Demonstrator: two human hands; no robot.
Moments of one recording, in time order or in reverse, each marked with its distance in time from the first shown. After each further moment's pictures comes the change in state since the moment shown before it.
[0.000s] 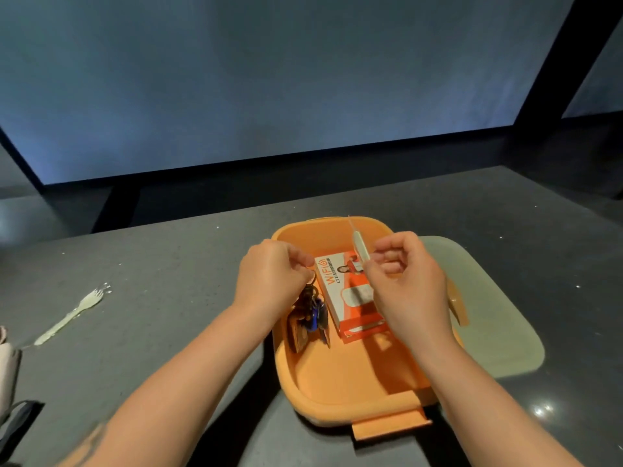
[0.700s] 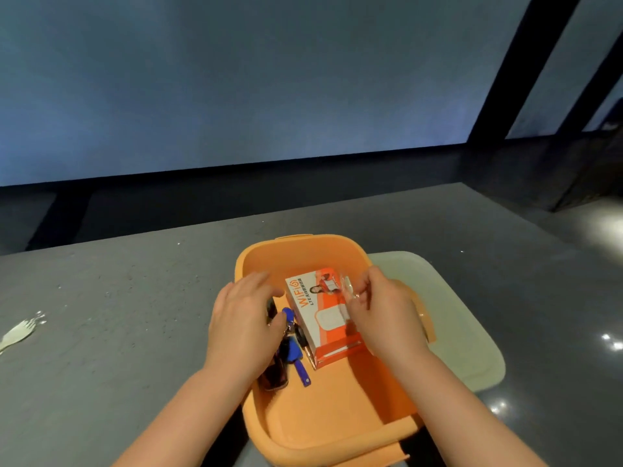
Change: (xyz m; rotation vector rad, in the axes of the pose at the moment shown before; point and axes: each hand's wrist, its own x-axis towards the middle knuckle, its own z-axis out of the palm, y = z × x) left_hand -0.007 -0.025 0.029 0.191 -0.027 0.125; right_hand 0.026 0.039 0.004 -0.519 -0.163 0.049
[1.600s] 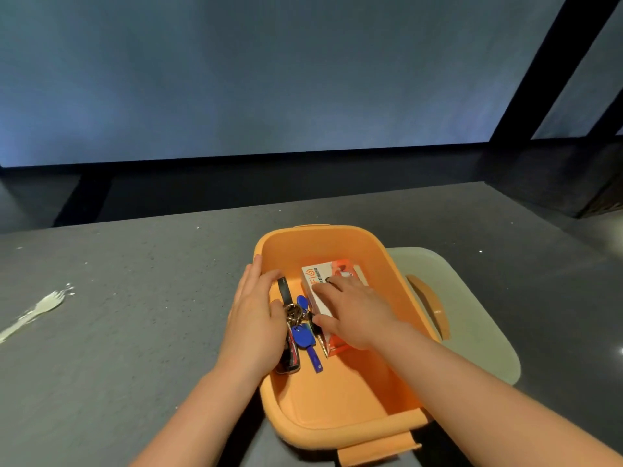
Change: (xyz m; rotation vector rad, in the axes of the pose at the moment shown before) left_hand -0.019 -0.005 0.008 -0.423 -0.001 -0.230; right_hand 0.025 -0.003 0.051 -0.451 -0.493 -0.385
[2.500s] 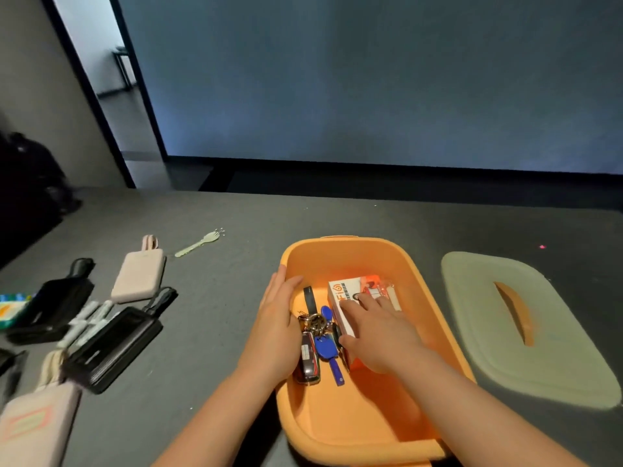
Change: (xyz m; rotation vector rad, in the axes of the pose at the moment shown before) left_hand -0.128 -0.030 -0.072 -0.030 0.171 -0.126; right_hand -0.081 -0.105 0.016 -0.001 -0.075 -0.167
